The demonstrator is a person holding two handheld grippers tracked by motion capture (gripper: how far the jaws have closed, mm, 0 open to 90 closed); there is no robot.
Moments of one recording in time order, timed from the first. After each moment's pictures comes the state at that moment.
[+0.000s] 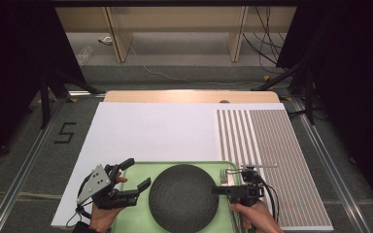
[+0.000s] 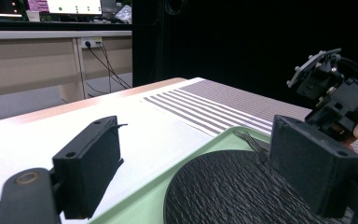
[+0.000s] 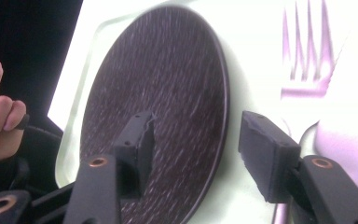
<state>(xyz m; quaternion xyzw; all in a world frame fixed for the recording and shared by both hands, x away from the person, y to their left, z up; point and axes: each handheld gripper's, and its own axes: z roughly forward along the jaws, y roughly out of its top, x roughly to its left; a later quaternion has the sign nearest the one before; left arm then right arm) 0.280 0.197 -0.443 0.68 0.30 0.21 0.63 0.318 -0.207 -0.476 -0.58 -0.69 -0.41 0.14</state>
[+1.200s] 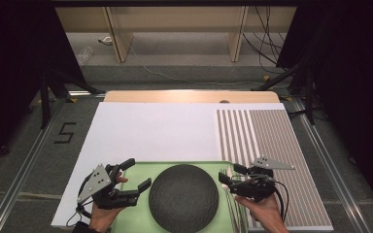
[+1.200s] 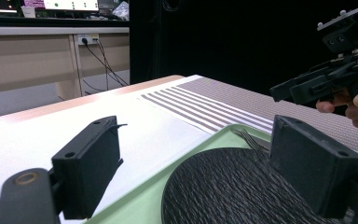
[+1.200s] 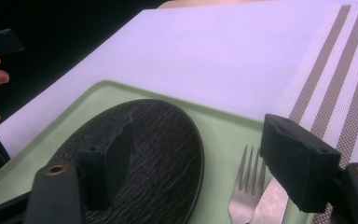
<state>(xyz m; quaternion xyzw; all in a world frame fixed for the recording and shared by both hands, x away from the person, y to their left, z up) 0.281 0.197 -0.444 0.69 0.30 0.20 0.63 0.304 -0.214 -0.434 -0.46 -0.73 -0.50 -0.09</state>
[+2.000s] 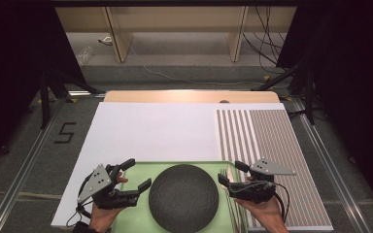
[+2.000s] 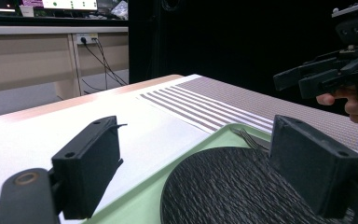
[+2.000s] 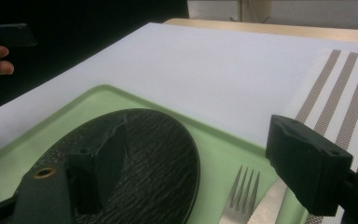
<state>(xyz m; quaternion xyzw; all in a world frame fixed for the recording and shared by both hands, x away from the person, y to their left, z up) 0.281 0.197 -0.444 0.69 0.30 0.20 0.63 0.295 -0.211 -0.427 -0.41 -0.74 -0.52 -0.15</state>
